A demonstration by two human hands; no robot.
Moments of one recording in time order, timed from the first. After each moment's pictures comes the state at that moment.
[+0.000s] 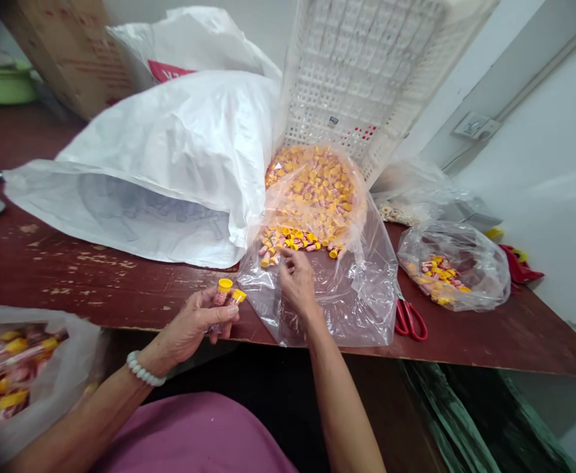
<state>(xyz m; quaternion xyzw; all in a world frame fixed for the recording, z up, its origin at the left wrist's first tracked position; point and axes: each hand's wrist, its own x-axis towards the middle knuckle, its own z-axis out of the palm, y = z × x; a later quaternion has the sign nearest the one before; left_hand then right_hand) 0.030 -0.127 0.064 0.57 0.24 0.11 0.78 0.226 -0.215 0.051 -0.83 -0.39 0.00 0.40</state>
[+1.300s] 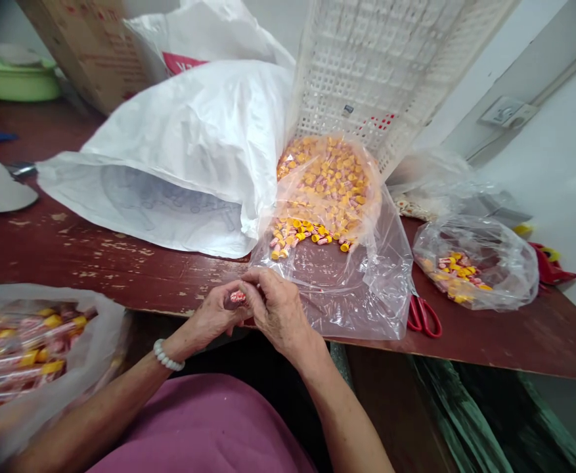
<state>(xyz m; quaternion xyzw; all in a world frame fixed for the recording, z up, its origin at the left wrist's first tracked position) 0.027 -0.135 0.056 0.70 0.22 0.11 0.67 0.135 -0.234 0.102 -0.69 -0.57 0.05 0.44</state>
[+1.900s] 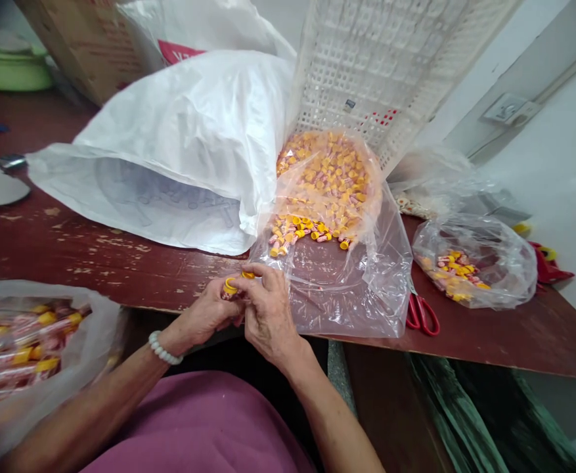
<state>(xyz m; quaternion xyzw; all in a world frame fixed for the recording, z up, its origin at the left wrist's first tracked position) 0.033 -0.134 0.062 0.61 0.22 0.12 0.75 0.126 -0.237 0.076 -0.69 -0.59 -0.02 0.43</state>
